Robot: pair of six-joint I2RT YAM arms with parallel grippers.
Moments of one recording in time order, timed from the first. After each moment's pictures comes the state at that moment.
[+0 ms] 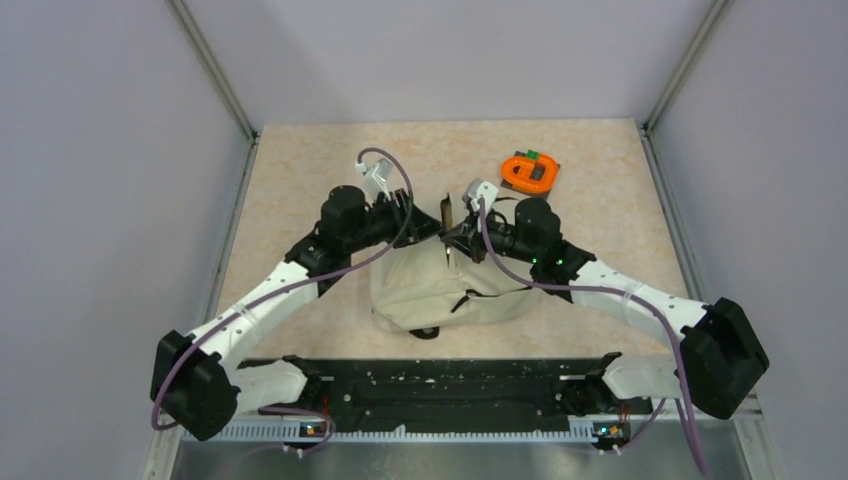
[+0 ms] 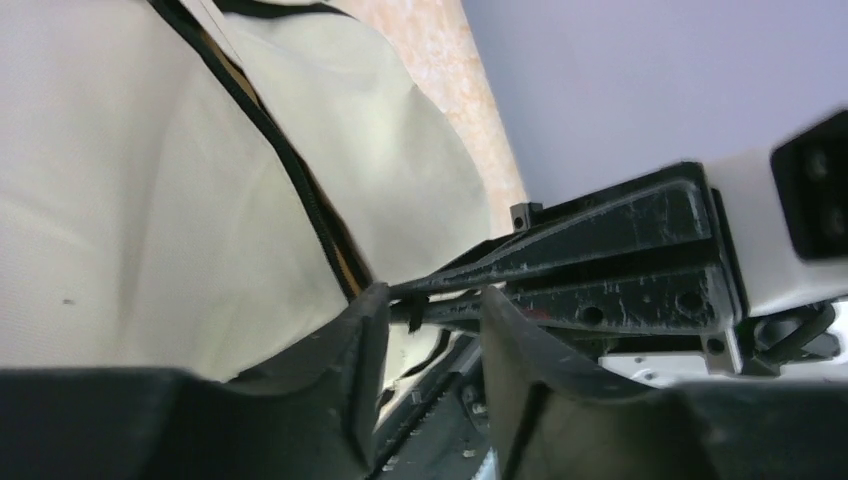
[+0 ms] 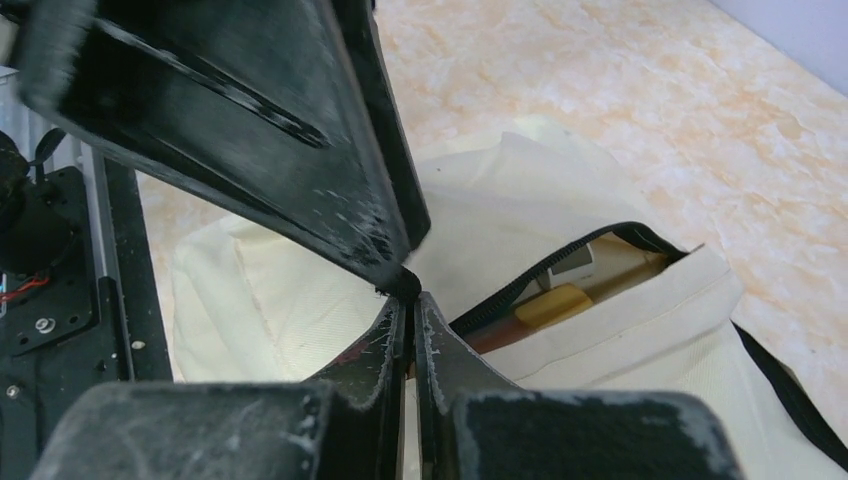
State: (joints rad) left arm -0.56 1.18 0.88 0.02 0.40 -0.83; right arm 0.72 1.25 0.79 0.29 -0.42 -0.04
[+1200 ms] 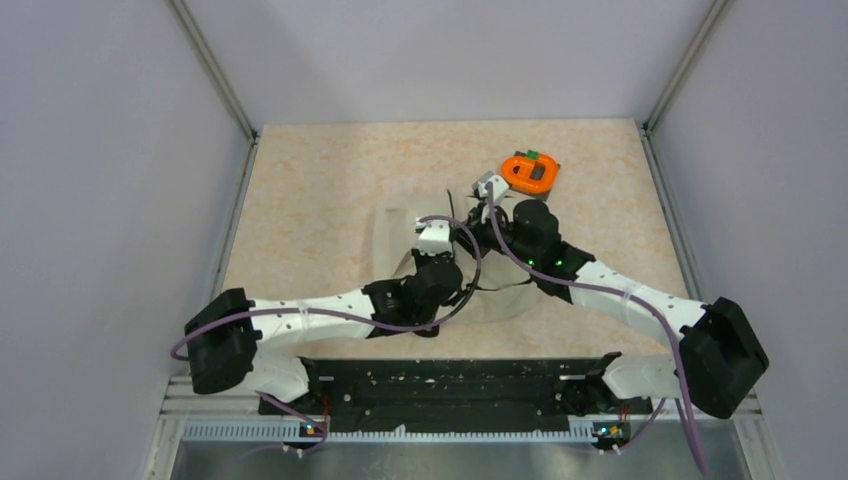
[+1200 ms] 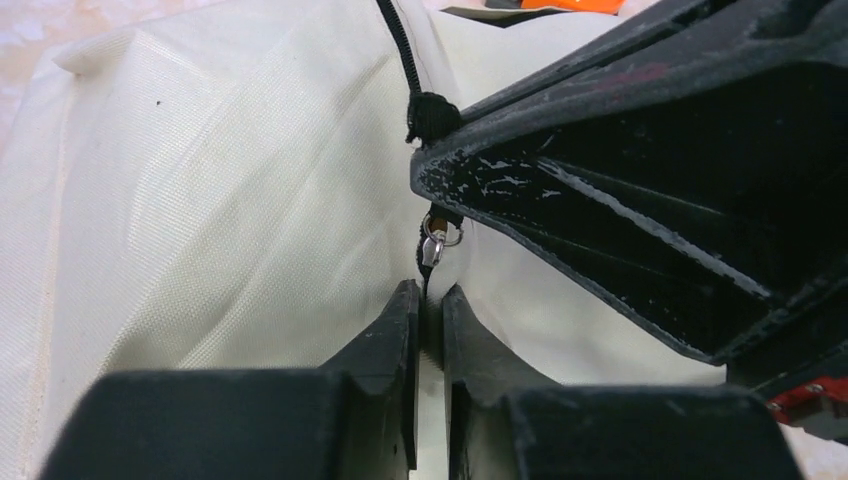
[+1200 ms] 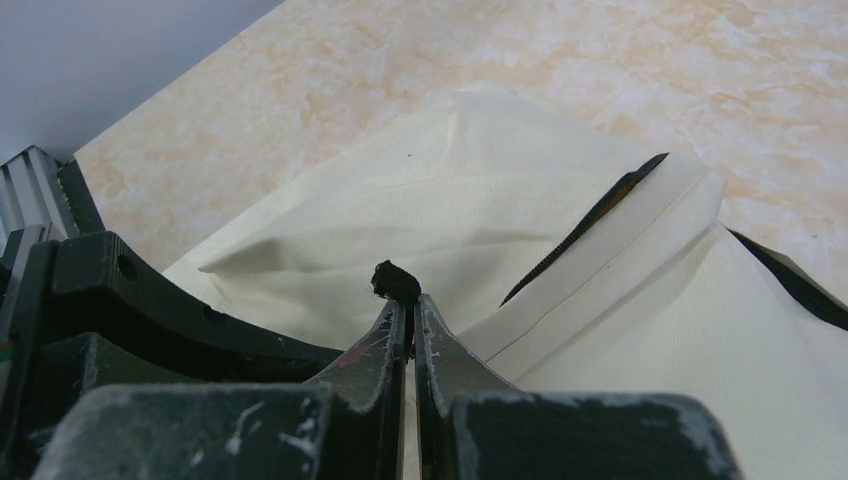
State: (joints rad) left arm -1.16 1.39 0.84 0.07 -0.80 -0.59; right arm 0.72 1.25 0.78 0.26 -0.22 0.15
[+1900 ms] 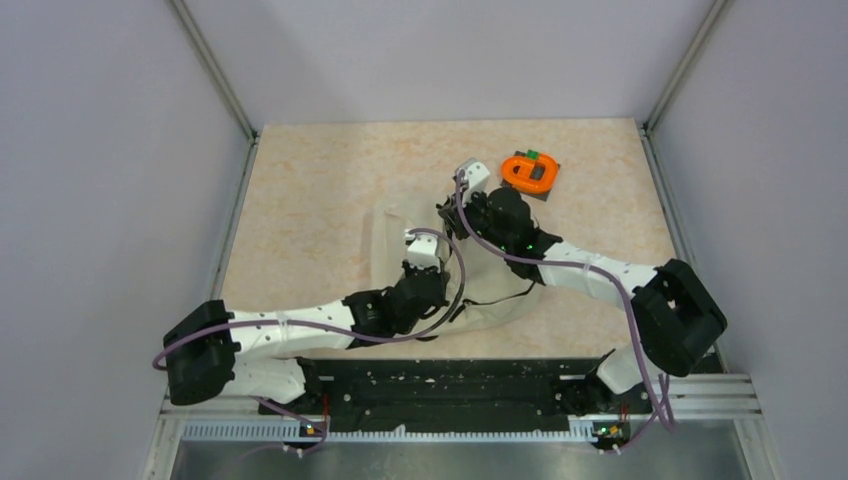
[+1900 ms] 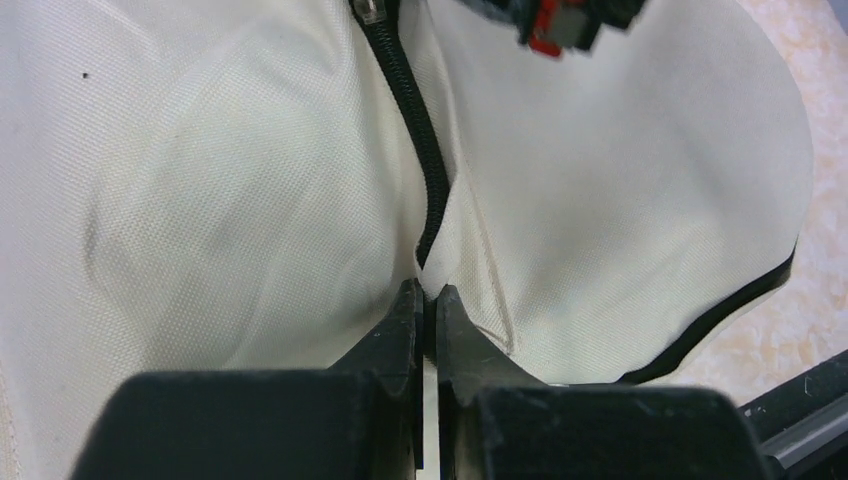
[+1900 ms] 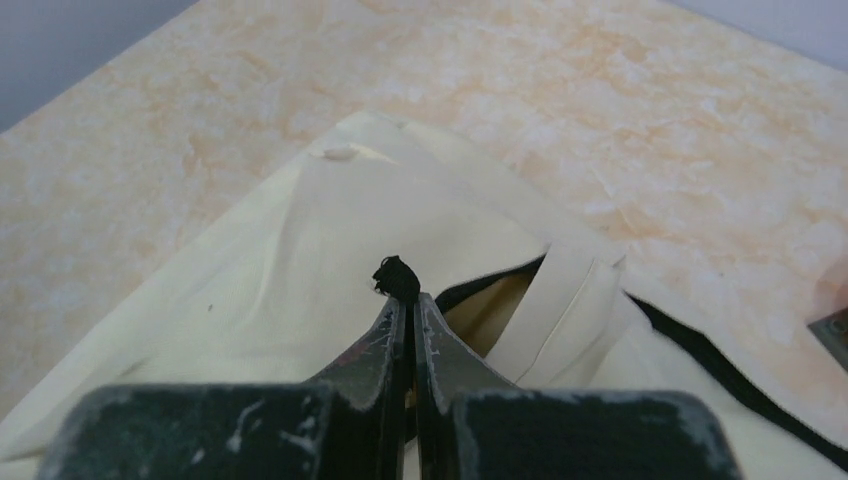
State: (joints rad) left arm -1.17 1.26 0.69 0.07 -0.62 -0.62; right arm 0.72 1.48 0.87 0.39 -0.07 0.09
